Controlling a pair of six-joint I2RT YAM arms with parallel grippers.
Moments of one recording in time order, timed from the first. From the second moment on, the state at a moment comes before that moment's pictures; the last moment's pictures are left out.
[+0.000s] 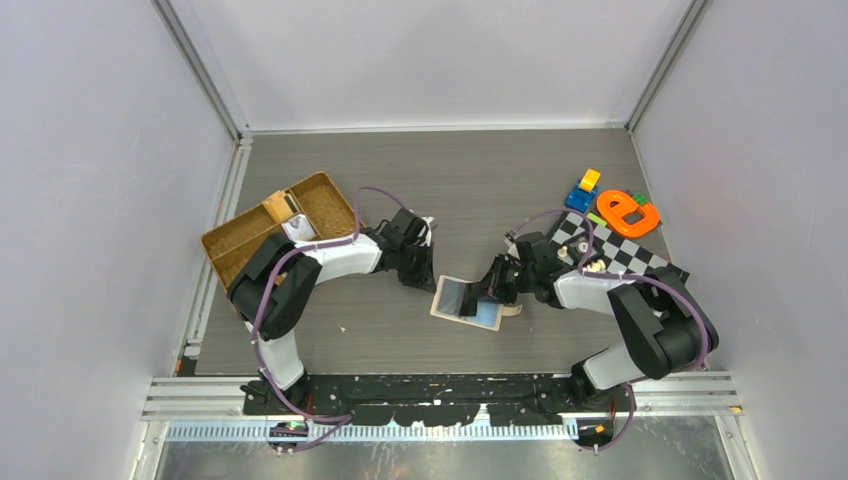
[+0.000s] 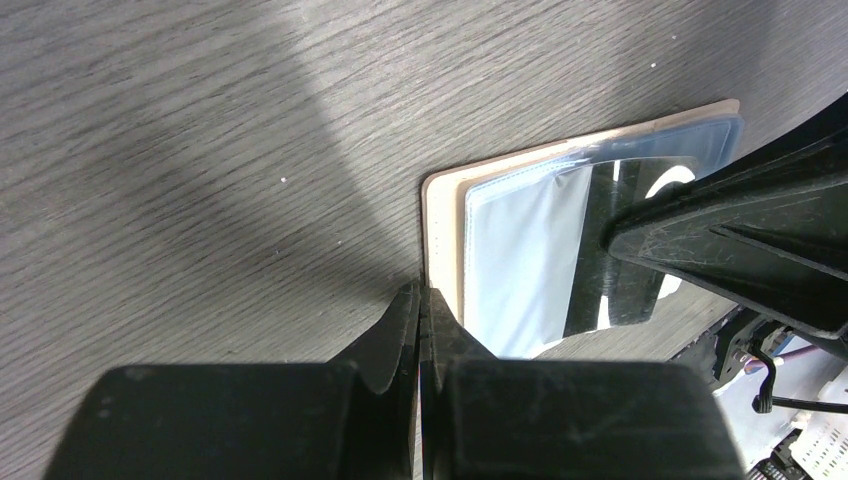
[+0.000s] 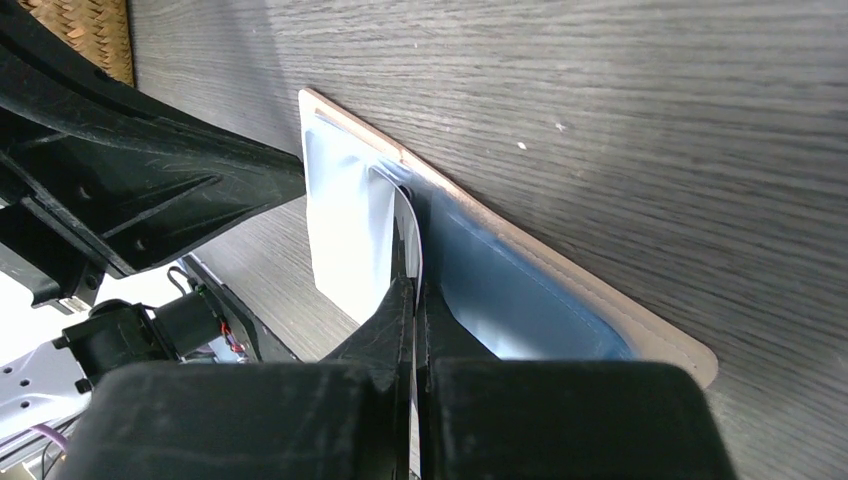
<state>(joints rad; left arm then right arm) -0.69 1.80 1.02 -0.25 0.29 -0.55 0.42 1.47 0.47 0.14 -0.48 0.81</state>
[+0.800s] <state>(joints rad) -0.69 1.76 0.95 -0.19 0.30 -0.60 0.45 1.43 0.59 -0.13 -0.30 0.79</state>
